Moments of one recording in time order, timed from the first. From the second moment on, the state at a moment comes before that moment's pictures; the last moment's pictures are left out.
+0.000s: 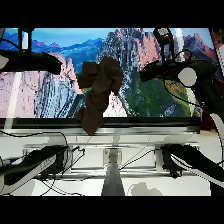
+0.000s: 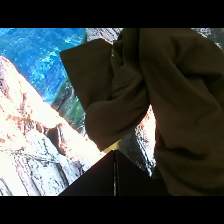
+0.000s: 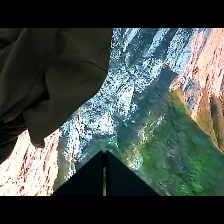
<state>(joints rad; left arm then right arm) -0.08 -1.05 1.25 1.20 -1.12 -1.10 0.39 -1.05 1.13 -1.48 0.92 1.48</state>
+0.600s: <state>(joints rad) -0.08 -1.05 1.25 1.20 -1.09 -1.10 0.33 -1.07 1.13 -1.53 0.84 1.46</state>
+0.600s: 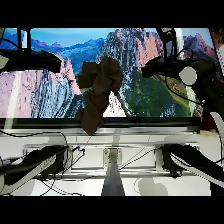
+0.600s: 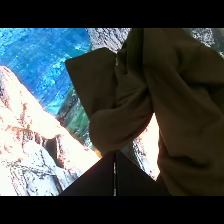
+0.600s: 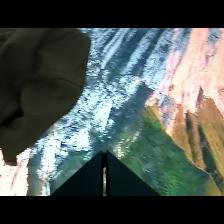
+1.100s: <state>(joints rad) -0.08 -1.06 1.25 1.20 -1.07 -1.10 0.28 -1.42 1.13 -1.07 0.88 1.45</state>
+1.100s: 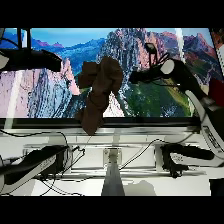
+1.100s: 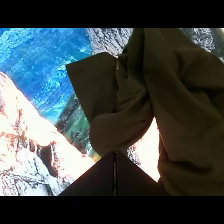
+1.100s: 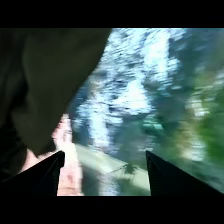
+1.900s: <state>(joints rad) -0.07 -1.21 1.25 1.16 -1.12 -1.10 0.33 -1.60 1.20 -0.69 0.76 1.44</state>
